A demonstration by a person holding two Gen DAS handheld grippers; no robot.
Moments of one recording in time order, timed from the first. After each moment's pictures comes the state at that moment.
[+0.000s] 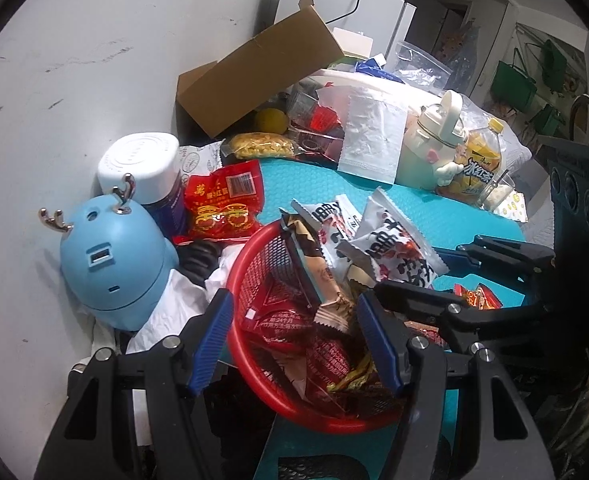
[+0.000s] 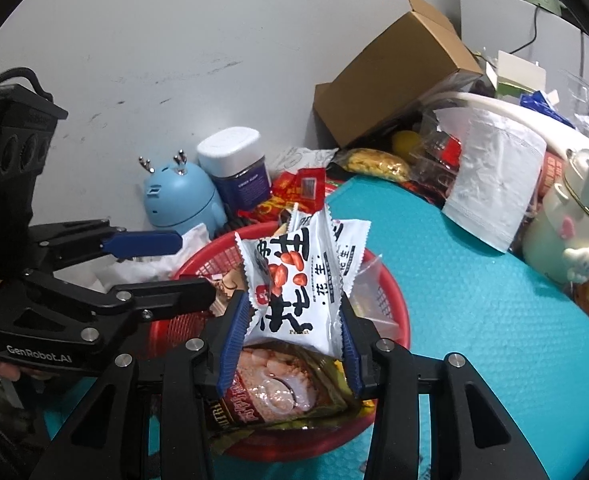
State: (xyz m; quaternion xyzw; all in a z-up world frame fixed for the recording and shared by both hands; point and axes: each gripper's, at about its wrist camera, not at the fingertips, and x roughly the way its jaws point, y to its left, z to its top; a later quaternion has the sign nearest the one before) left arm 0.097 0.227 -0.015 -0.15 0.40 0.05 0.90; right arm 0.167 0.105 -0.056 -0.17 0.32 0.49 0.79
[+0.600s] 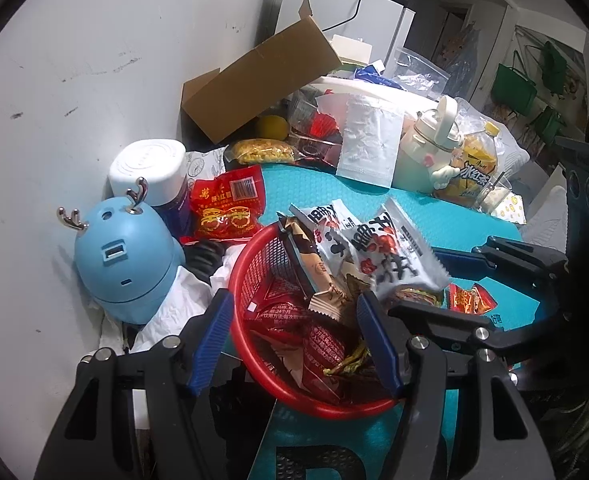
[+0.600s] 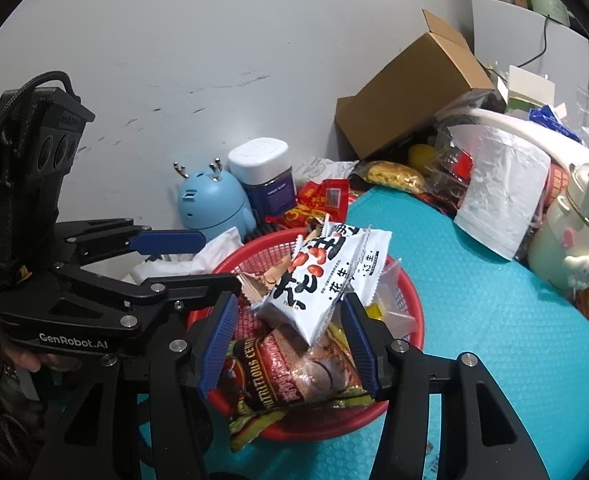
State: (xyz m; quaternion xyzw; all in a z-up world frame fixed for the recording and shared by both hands) left arm 0.084 0.222 -0.005 -0.15 0.39 0.06 0.91; right arm 0.143 0.095 -0.040 -0.17 0.31 0.52 0.78
